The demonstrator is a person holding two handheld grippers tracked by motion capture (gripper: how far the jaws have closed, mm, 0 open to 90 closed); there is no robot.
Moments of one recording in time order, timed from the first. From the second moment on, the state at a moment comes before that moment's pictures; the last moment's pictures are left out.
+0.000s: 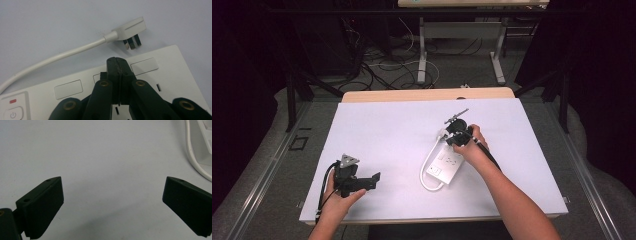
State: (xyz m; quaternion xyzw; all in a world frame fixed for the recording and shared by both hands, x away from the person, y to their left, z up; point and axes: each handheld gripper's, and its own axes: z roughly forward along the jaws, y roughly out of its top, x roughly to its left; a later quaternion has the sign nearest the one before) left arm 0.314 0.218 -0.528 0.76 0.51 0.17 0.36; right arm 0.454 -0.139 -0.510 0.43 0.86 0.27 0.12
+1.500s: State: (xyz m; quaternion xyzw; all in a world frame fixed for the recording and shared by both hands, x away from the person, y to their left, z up) left arm 0.314 0.218 -0.528 0.76 0.51 0.17 0.36; right arm 0.458 -0.139 -0.515 0.43 0.86 0.26 0.11
